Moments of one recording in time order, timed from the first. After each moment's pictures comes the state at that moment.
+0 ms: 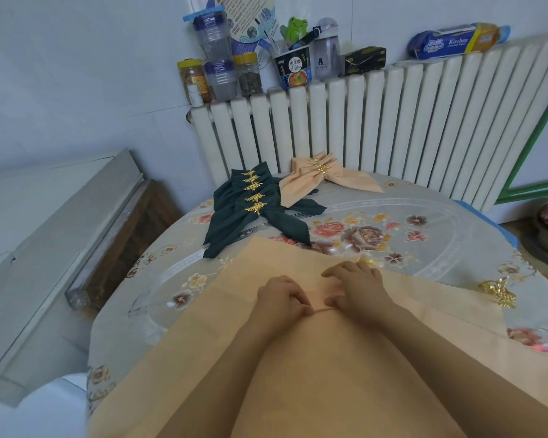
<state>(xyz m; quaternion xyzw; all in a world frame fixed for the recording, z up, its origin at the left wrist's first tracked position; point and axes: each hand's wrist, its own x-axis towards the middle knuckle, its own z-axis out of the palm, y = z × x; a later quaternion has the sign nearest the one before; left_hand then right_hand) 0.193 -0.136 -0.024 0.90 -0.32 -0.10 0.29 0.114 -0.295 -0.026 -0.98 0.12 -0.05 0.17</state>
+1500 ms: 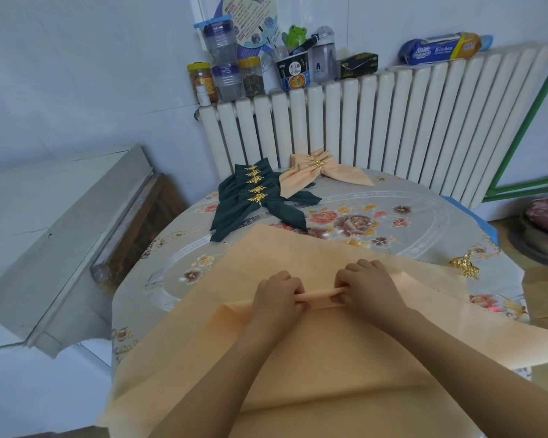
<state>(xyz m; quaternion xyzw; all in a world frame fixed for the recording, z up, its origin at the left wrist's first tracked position) 0.129 -0.105 -0.009 0.91 -0.37 0.01 0.19 0.046 -0.276 -0.011 -0.99 0.06 -0.14 0.06</state>
